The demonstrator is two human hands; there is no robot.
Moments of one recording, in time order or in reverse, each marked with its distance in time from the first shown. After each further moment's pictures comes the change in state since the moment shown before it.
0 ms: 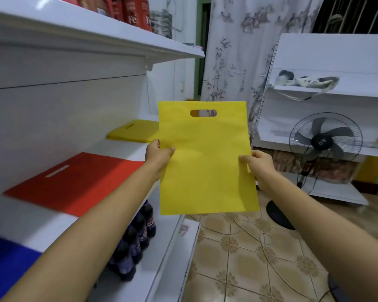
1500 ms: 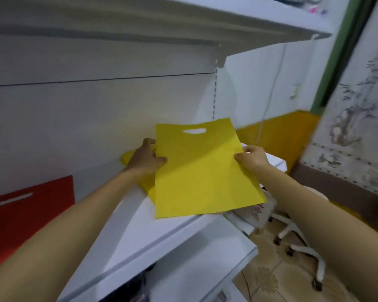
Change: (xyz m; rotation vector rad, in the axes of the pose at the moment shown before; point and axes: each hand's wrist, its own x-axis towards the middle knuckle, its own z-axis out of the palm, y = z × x) left_hand 0.341 -0.048 0.000 0.817 0.482 -0.137; right_hand 0.456 -0.036 0.276 -0.188 -0.663 -0.171
